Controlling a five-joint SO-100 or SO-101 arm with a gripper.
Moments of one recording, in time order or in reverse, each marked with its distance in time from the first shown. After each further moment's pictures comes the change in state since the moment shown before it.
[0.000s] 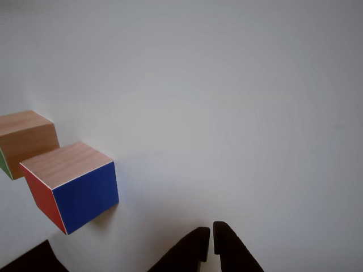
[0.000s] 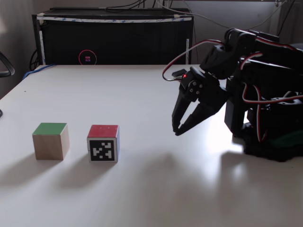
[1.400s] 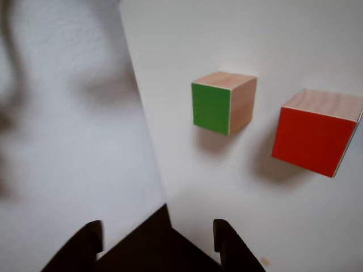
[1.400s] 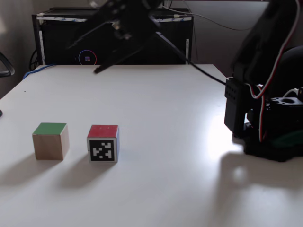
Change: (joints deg) arm -6.6 -78.1 -71.7 -15.1 14.9
